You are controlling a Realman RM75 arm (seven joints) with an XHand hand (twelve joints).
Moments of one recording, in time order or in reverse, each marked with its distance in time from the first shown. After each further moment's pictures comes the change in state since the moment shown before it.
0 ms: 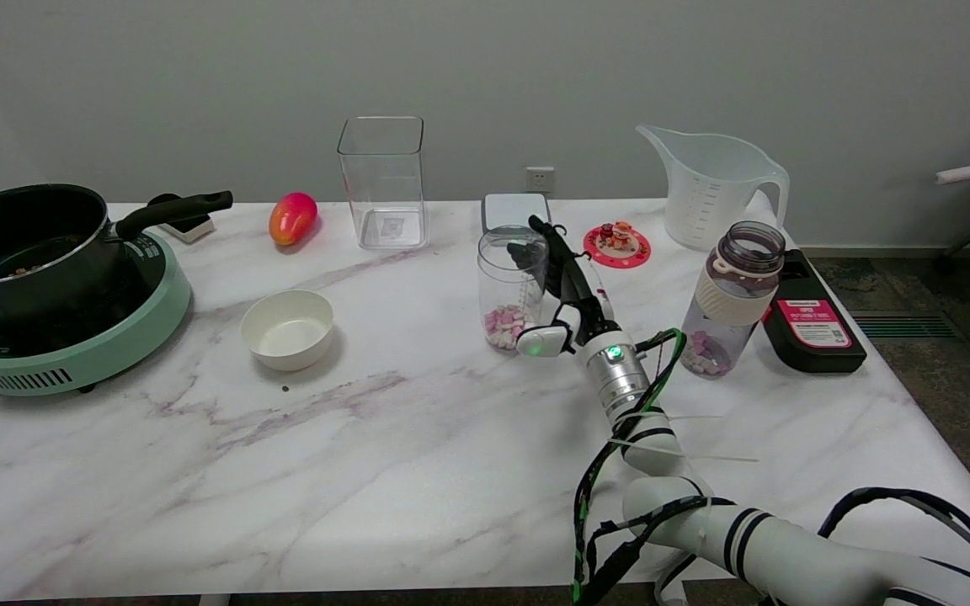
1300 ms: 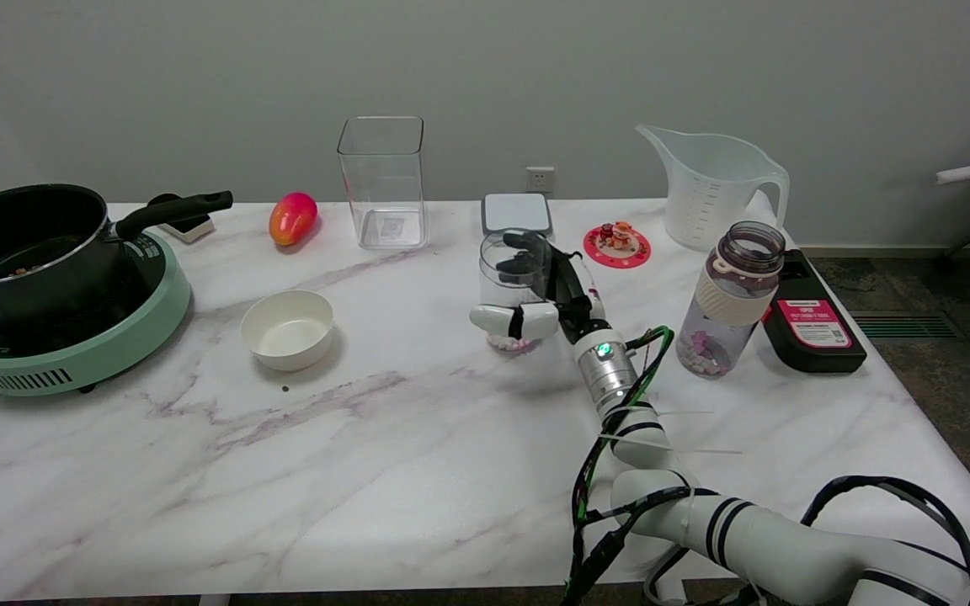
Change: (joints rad) arm 0.061 -0.039 -0.014 -0.112 -0.010 -0.002 0.028
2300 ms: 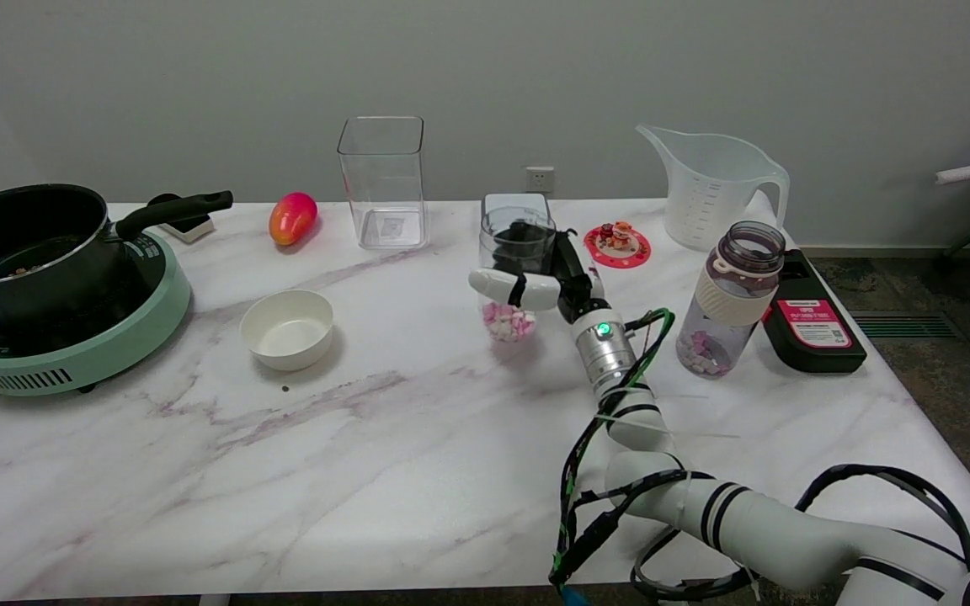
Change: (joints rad) arm 0.028 0.001 0.014 0.031 0.014 0.000 0.001
